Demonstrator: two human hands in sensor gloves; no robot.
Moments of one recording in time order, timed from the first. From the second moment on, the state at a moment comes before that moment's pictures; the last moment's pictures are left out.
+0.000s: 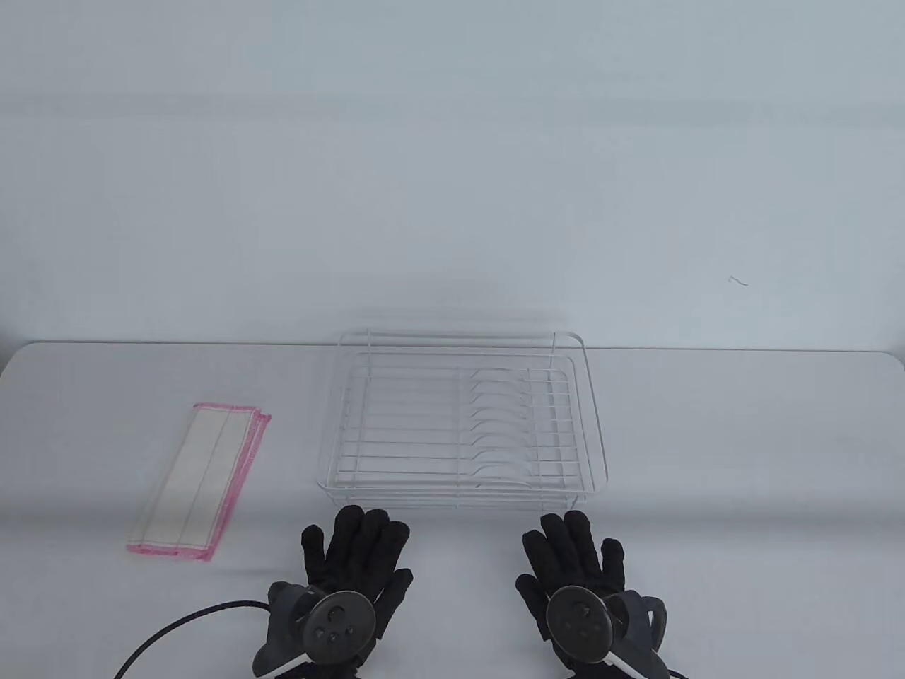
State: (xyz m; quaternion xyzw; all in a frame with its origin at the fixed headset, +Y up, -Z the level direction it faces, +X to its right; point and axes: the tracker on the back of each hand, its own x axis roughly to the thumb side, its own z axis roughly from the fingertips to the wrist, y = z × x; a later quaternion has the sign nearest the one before) left_hand -0.151 -0.686 -0.283 0.10 -0.25 0.16 0.95; right_hand 0.127 -0.686 -0.278 0.14 -0.06 0.98 0.14
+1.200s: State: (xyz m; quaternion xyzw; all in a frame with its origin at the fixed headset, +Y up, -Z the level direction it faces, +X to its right) left_hand -0.151 -0.686 -0.284 0.09 -0.25 0.16 0.95; right_hand 0.124 -0.690 -0.279 0.15 -0.05 0.98 0.15
